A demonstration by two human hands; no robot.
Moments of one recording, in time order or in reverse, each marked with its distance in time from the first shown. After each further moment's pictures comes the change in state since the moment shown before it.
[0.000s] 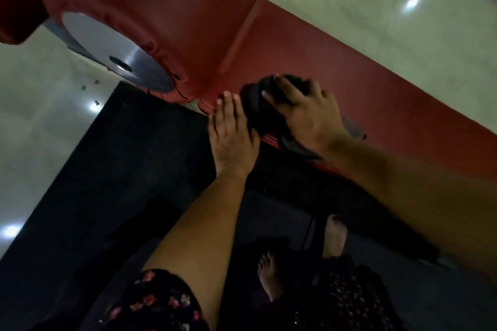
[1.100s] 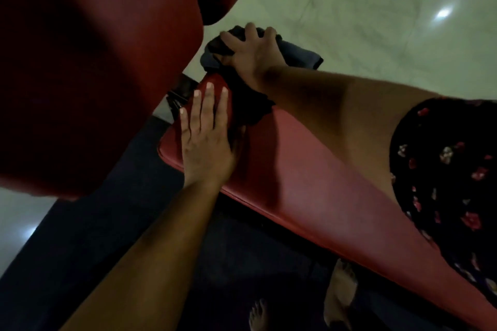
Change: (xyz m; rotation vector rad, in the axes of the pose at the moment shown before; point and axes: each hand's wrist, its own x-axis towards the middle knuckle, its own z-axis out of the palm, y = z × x) left_hand 0.091 0.046 -0.013 0.210 0.122 0.076; right_hand 0.201 0.074 0.033 -0.116 -0.148 -0.102
